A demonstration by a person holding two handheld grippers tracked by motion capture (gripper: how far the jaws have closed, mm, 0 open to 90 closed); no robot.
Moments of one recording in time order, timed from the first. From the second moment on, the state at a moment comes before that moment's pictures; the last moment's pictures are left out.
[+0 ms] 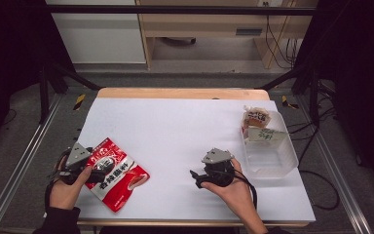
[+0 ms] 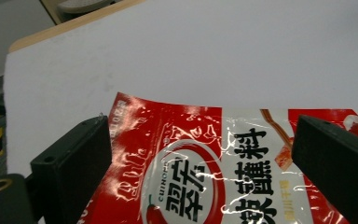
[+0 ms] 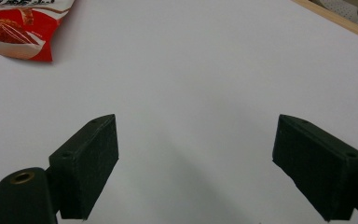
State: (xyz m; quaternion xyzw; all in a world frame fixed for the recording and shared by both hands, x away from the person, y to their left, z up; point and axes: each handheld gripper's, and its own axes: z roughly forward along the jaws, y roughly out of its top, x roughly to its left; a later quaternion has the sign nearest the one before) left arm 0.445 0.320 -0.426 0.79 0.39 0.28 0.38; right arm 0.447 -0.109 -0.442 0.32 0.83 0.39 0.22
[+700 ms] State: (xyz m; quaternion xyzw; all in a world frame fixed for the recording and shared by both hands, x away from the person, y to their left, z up) left arm 0.426 0.380 -0.440 0.77 0.45 0.29 0.35; right arm 0.445 -0.110 -0.453 0.32 0.84 0.37 0.24
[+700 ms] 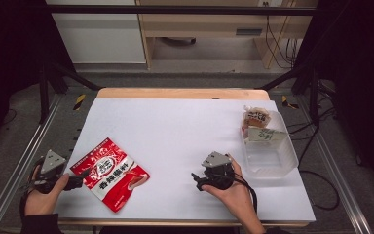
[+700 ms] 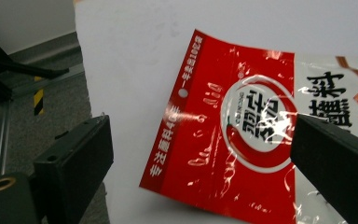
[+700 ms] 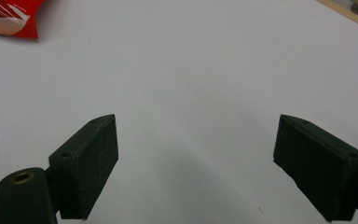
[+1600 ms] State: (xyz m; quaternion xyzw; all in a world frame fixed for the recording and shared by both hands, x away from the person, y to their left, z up) left arm 0.445 0.386 -0.461 0.79 0.46 0.24 0.31; right arm 0.446 -0.104 -0.460 0.31 0.86 0.34 0.24
